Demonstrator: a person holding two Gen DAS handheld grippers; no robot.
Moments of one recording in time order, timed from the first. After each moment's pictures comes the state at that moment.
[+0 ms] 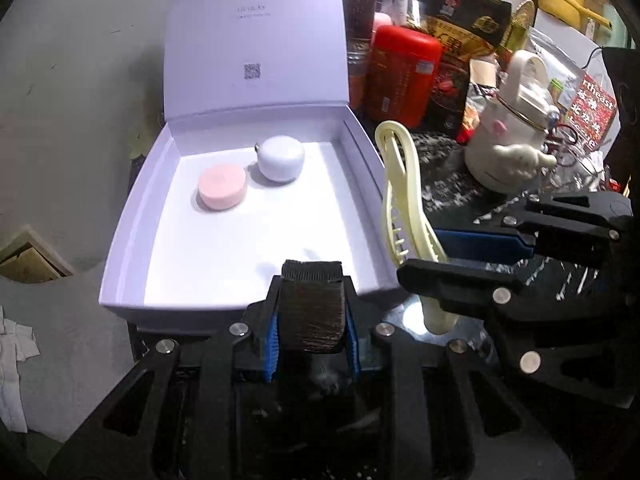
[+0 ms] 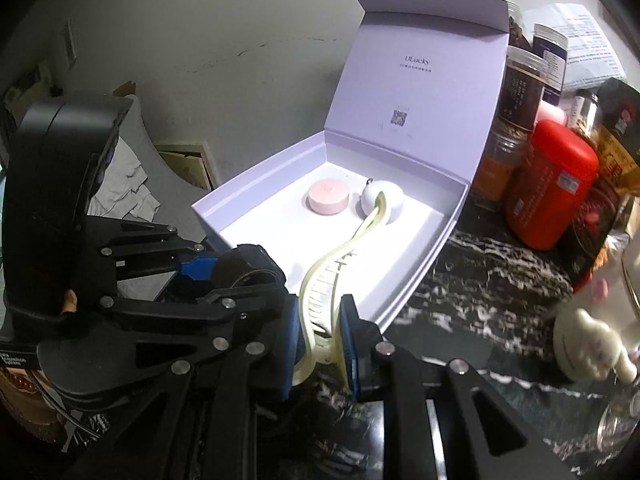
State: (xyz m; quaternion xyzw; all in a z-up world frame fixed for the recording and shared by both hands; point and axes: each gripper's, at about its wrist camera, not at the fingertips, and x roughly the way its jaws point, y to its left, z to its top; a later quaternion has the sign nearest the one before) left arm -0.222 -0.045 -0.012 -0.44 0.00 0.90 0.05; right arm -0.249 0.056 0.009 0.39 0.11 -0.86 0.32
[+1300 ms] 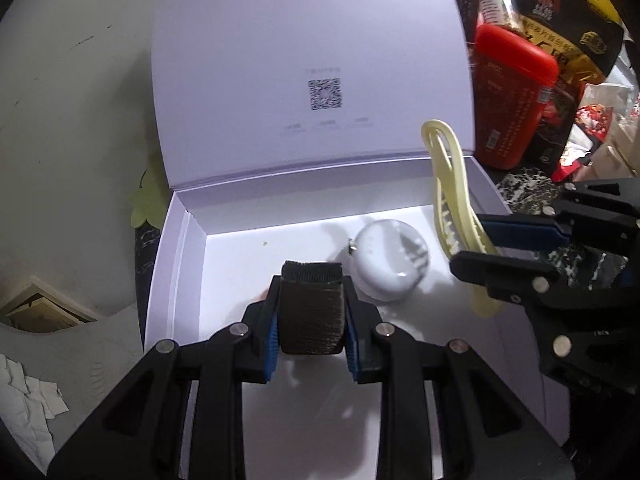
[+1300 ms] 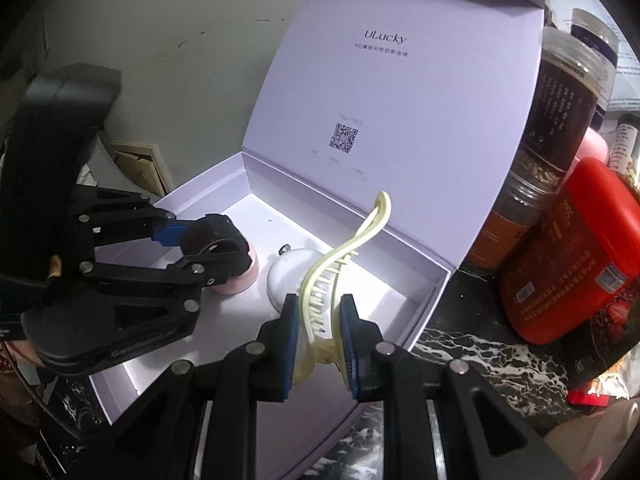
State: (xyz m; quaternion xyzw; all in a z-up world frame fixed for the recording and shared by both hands) left arm -0.364 -0.090 -0.040 -0.46 0.05 0.89 0.02; right arm -0.392 0.028 -0.016 0.40 0.14 -0.86 0.30
